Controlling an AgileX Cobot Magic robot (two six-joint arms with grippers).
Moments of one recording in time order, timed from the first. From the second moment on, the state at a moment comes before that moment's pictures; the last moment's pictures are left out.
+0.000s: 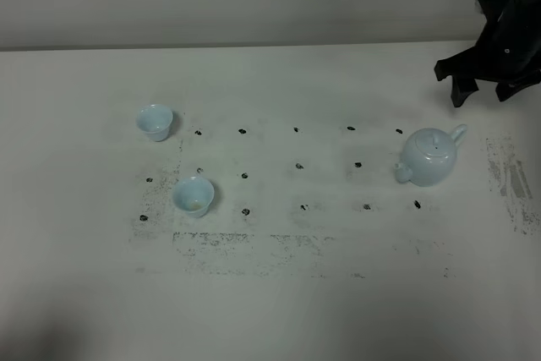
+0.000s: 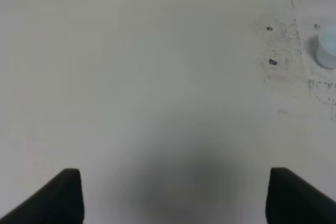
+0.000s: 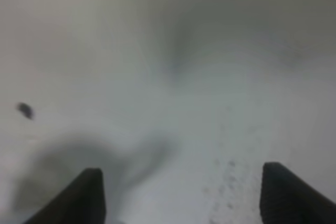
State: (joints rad) left arm 0.07 0.00 -0.46 -0.03 1.07 -0.04; right arm 0.01 2.26 -1.93 0.02 1.13 -0.10
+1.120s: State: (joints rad) left arm 0.07 0.00 -0.46 -0.03 1.07 -0.04; right arm -0.02 1.83 -1.62 0.07 1.22 -0.16
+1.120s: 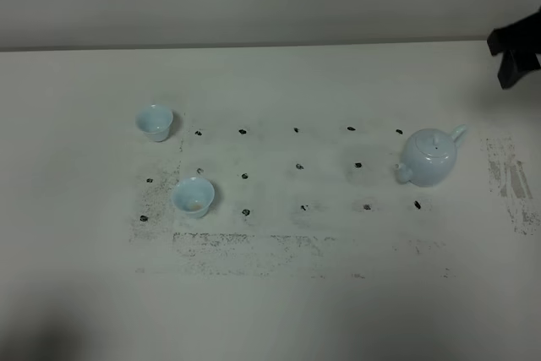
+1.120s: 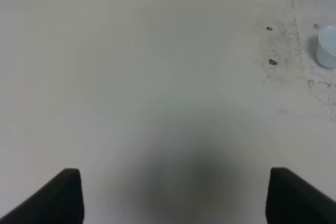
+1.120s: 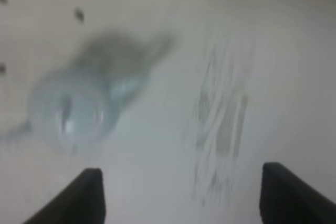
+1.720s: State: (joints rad) left arm 0.07 0.00 -0.46 -0.03 1.07 -0.04; right arm -0.02 2.03 -1.51 0.12 0.75 -0.15
